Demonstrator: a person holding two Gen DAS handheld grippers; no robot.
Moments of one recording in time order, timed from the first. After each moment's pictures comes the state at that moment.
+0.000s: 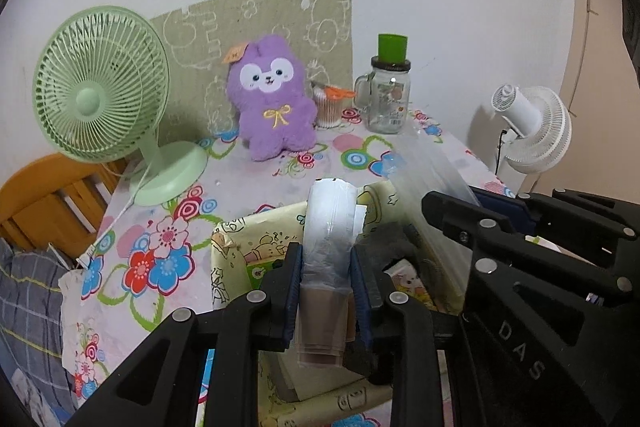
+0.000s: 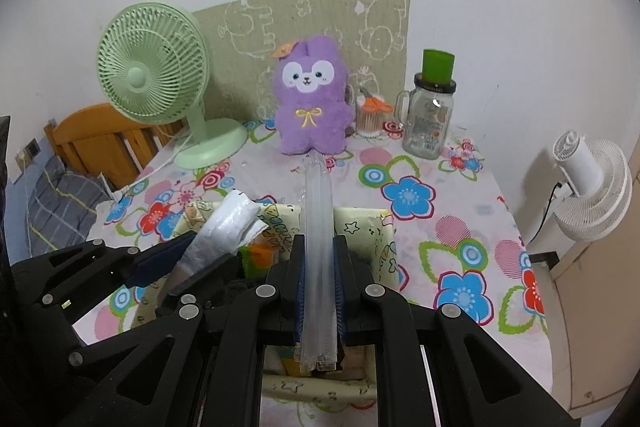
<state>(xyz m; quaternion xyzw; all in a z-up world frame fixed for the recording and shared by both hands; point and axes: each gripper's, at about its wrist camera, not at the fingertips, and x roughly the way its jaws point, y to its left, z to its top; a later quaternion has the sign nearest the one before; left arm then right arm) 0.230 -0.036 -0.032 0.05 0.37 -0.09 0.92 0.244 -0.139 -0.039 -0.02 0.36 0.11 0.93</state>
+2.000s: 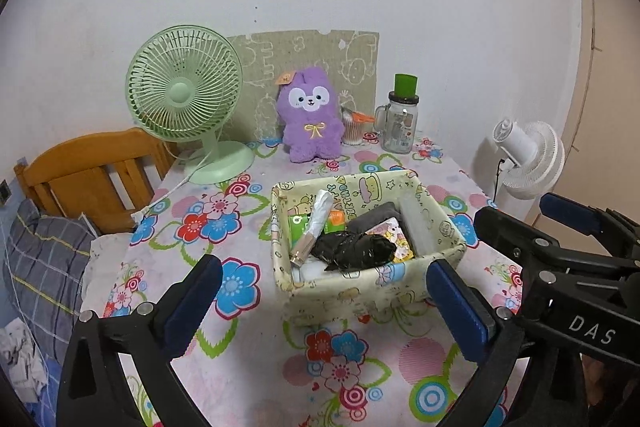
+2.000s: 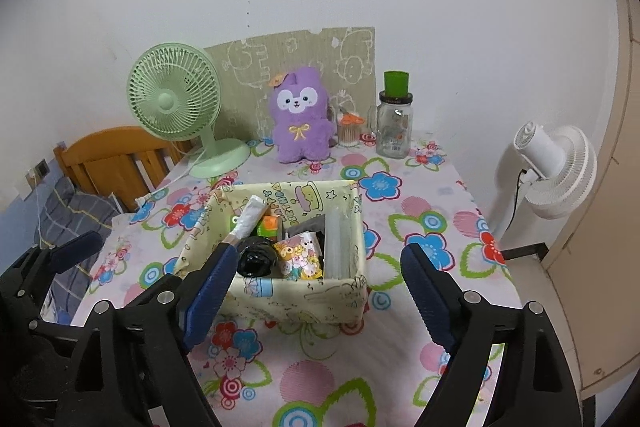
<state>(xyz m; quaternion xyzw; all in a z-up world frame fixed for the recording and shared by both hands) 0.117 -0.008 0.001 0.01 0.33 -0.04 0.94 0.123 -0.173 -0.007 0.01 0.30 0.09 0.95</state>
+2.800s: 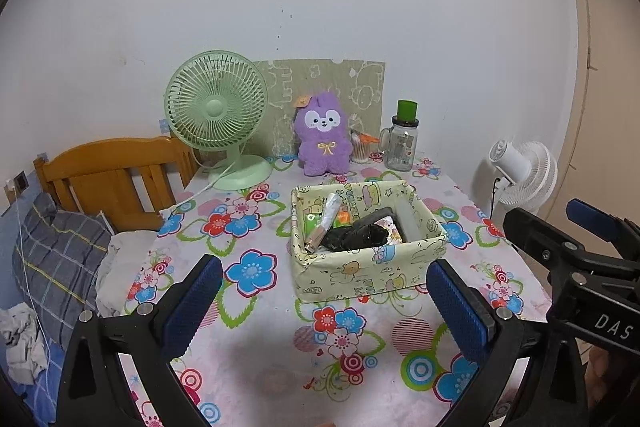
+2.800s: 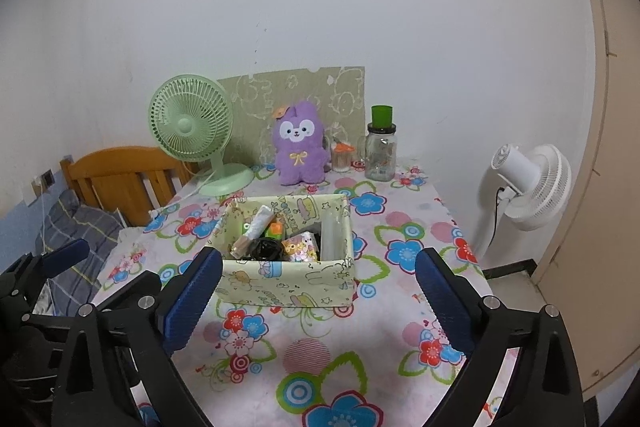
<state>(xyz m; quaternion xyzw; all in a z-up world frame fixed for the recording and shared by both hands) 0.040 0.002 0.020 0.00 0.28 -0.02 0.96 0.043 -0.181 0.014 0.01 0.24 0.08 0.97</state>
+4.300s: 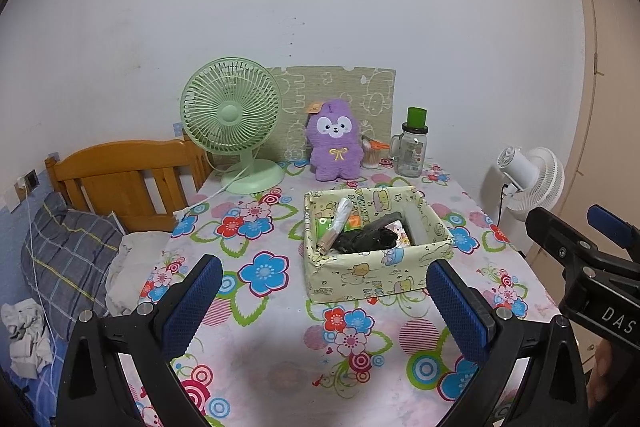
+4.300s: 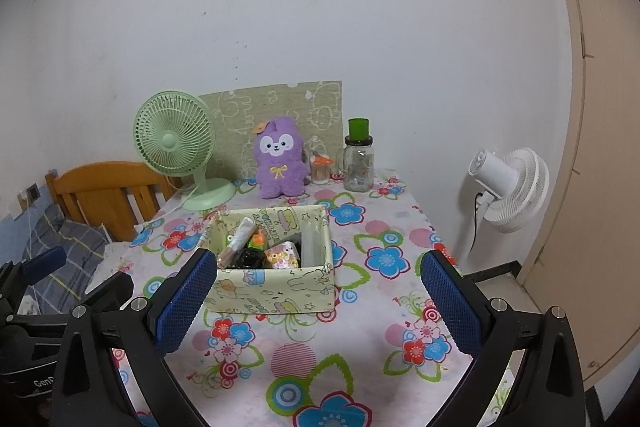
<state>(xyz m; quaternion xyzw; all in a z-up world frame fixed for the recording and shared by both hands) 0.027 0.007 0.029 0.00 0.27 0.00 0.96 0.028 -0.188 0.018 0.02 0.22 0.04 0.97</state>
